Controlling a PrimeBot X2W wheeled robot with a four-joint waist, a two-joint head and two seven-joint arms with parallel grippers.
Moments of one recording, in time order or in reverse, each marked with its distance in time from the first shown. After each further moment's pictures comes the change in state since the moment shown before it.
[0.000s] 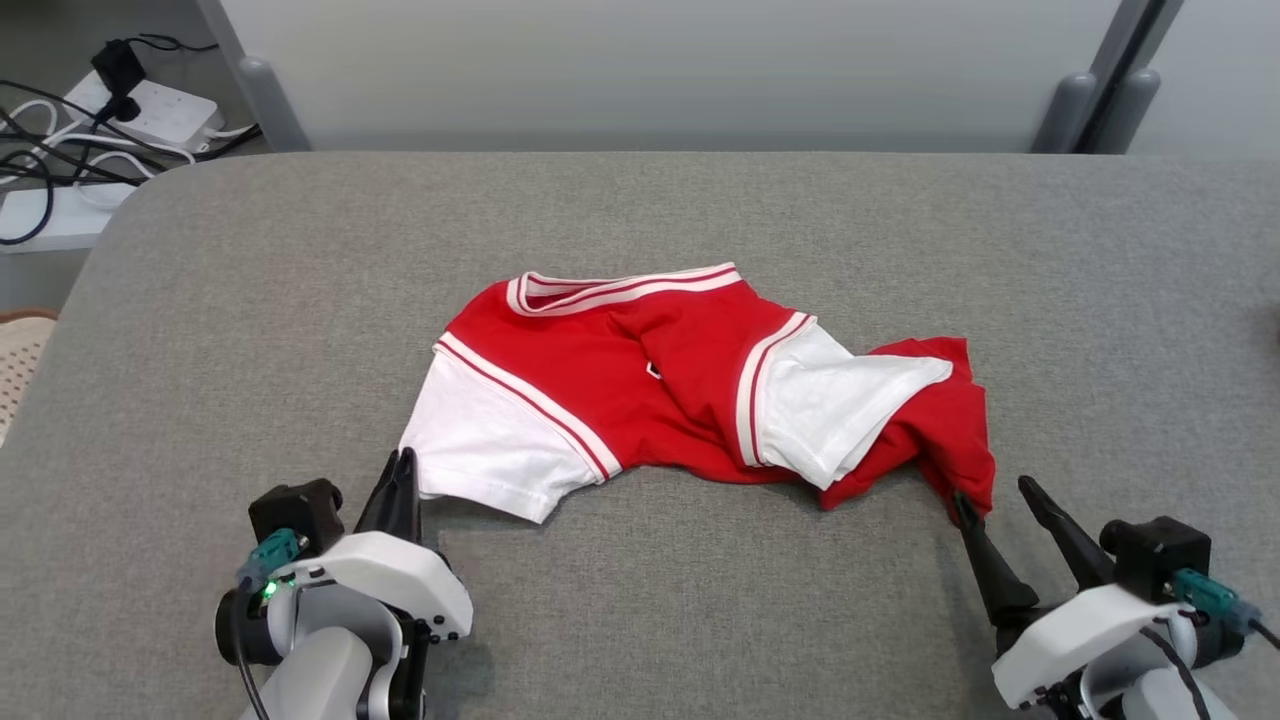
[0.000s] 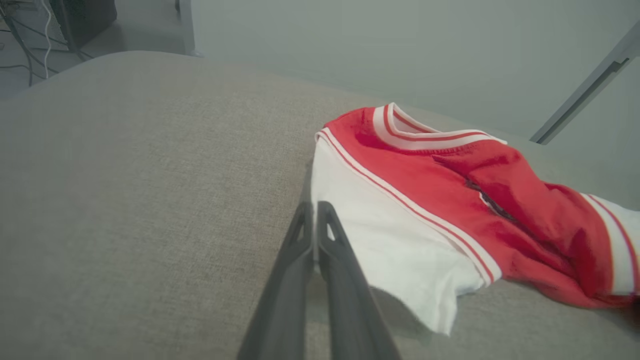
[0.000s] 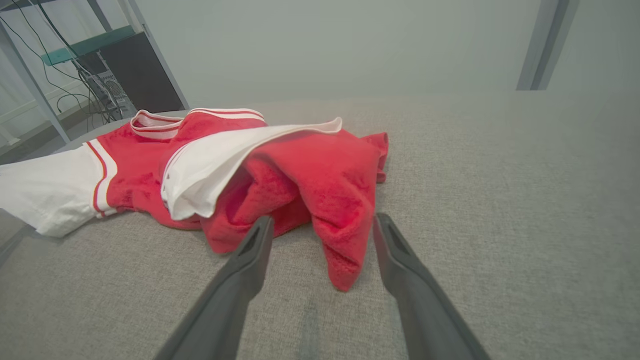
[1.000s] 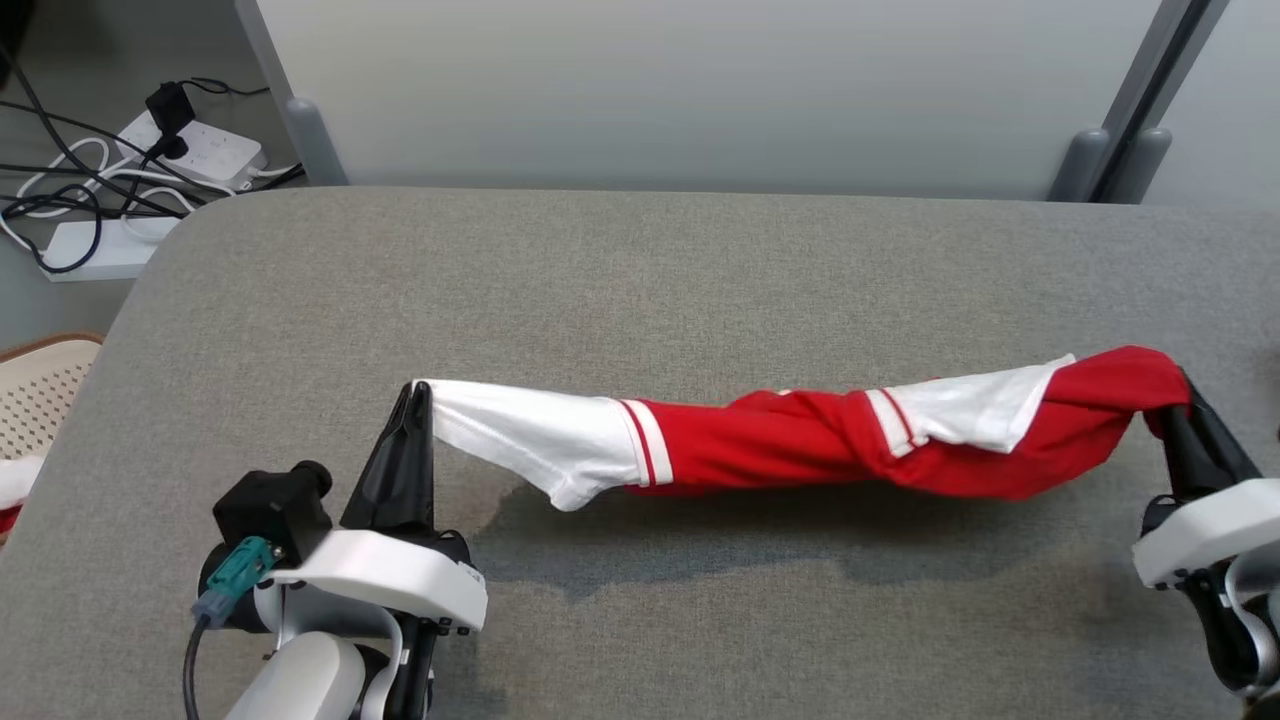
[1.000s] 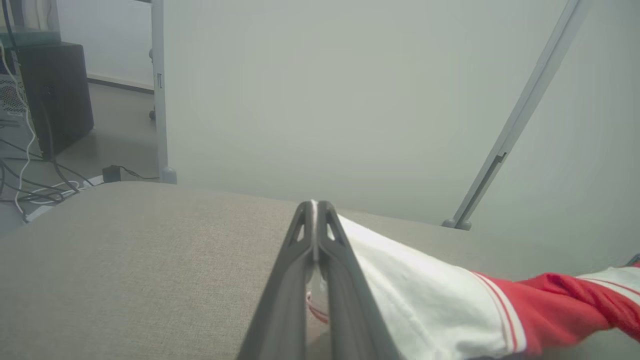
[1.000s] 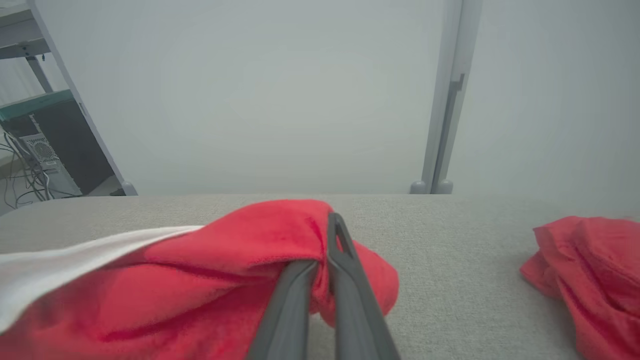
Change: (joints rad) left arm 0.146 0.095 -0.021 -0.535 0.042 0.110 0.047; right arm -0.195 -0.092 -0.137 0.172 0.038 0.000 -0.007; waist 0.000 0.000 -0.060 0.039
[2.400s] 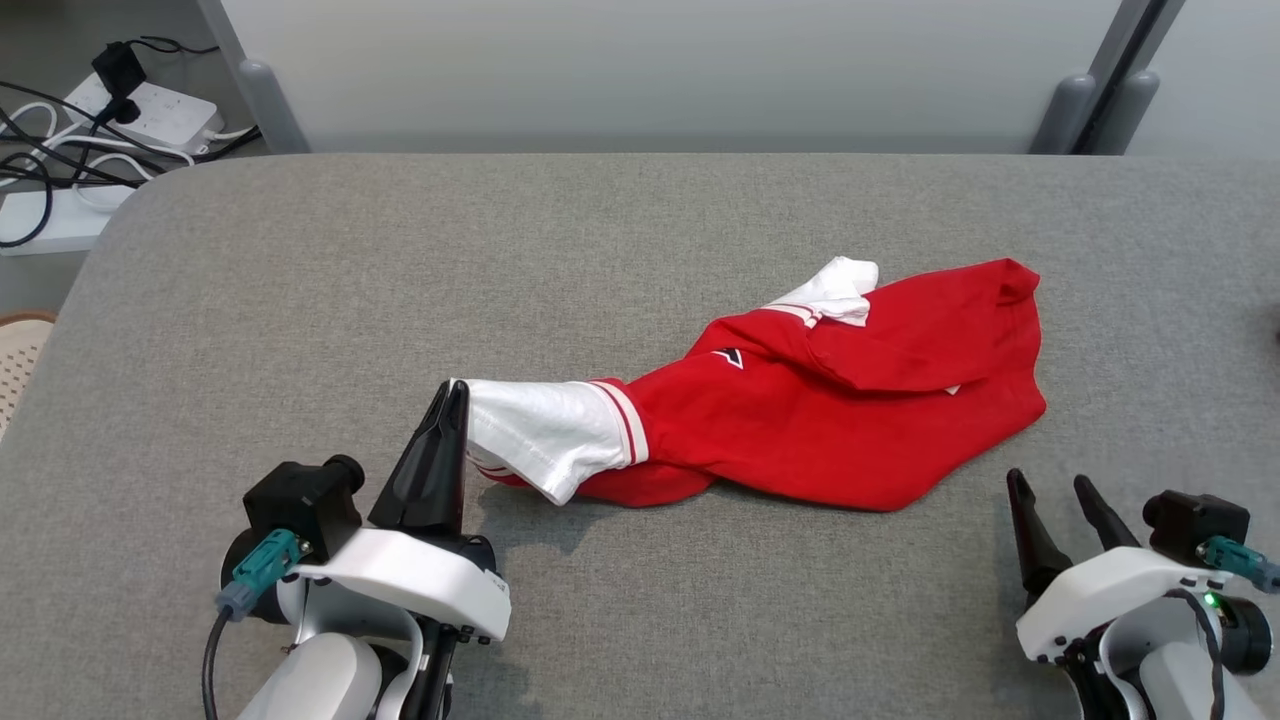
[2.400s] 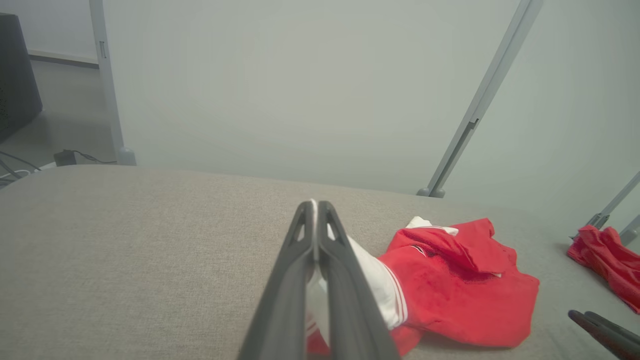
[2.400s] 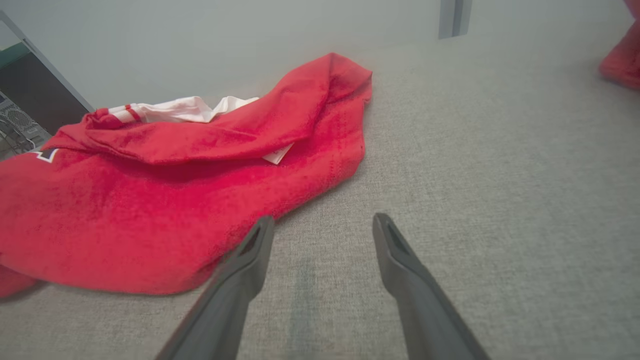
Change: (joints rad) left arm 0.001 0.030 -0.046 -0.096 0.011 0.001 0.059; right arm 0.054 0.197 -0.074 0.104 -0.066 0.000 0.060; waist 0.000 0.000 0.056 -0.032
